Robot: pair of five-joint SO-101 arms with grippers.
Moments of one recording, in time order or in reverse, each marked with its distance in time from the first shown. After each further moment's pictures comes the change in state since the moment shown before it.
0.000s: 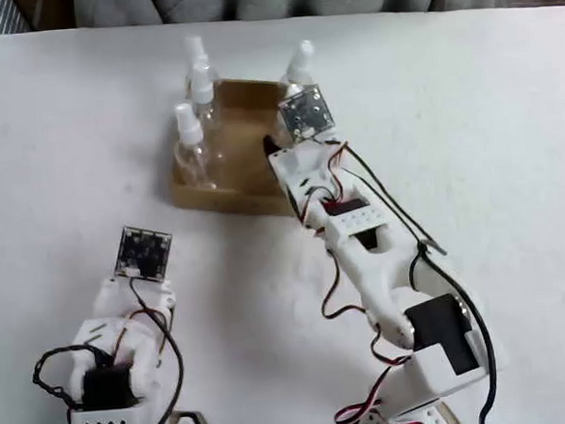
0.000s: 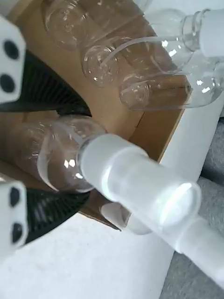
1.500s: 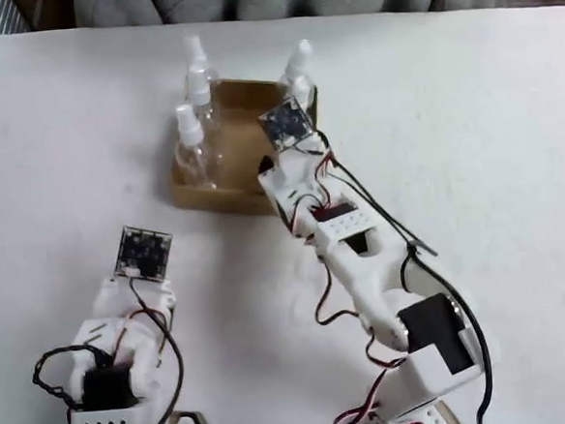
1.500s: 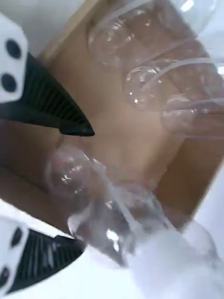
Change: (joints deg) left arm 0.0 0.0 0.0 0.0 -0.1; right arm -3.2 0.4 0.4 7.0 0.2
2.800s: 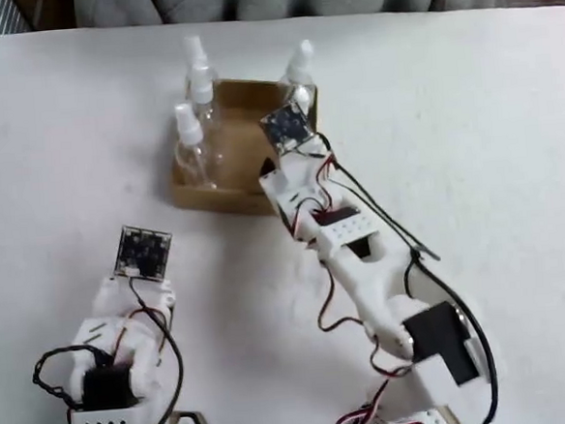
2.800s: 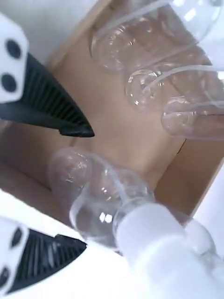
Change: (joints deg) left arm 0.0 0.0 0.0 -1.0 0.0; right arm -0.1 -4.8 3.6 0.0 0.0
